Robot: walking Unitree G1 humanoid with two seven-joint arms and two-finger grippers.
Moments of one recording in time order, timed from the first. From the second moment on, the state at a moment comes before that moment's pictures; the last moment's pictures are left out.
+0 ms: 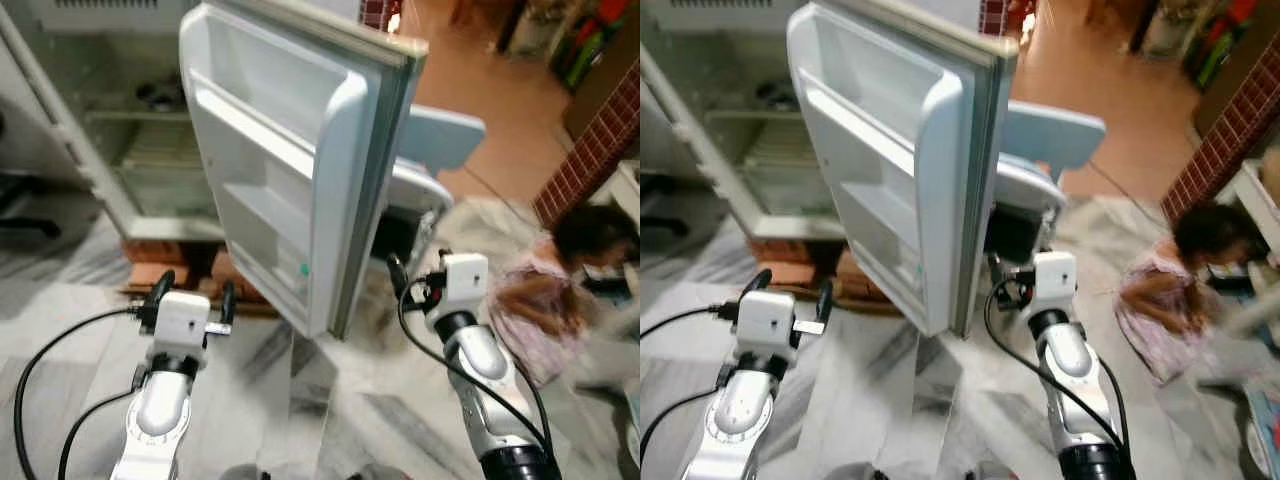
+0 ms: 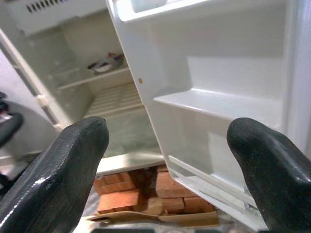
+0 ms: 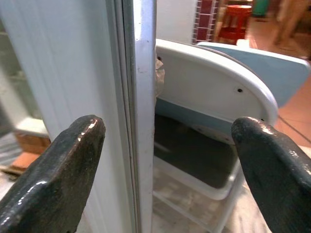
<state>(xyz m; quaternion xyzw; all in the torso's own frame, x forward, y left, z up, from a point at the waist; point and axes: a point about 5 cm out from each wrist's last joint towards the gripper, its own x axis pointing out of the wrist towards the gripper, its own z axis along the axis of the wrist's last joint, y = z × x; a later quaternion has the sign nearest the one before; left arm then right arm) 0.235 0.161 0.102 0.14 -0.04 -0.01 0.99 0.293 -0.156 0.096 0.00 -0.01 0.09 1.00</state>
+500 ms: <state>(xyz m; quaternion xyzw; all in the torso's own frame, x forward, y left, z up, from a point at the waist) 0.217 0.172 0.082 0.12 0.00 0.01 0.99 0.298 -0.155 0.094 0.00 0.00 0.09 1.00</state>
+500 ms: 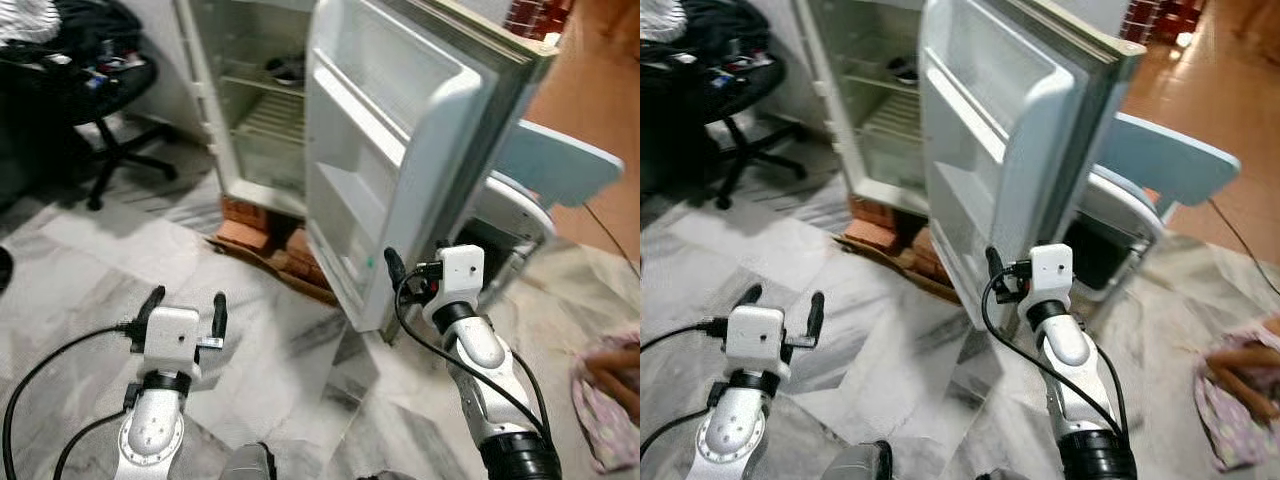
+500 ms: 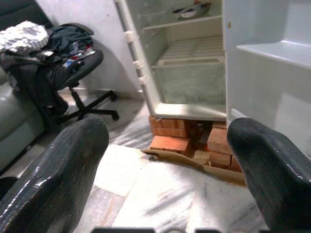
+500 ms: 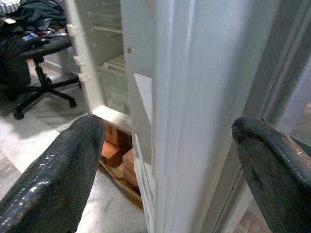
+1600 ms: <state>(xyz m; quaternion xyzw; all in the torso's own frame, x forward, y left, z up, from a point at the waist) 0.221 0.160 0.075 0.09 0.01 -0.03 1.00 0.287 -0.171 0.071 -0.03 0.03 0.03 1.00</state>
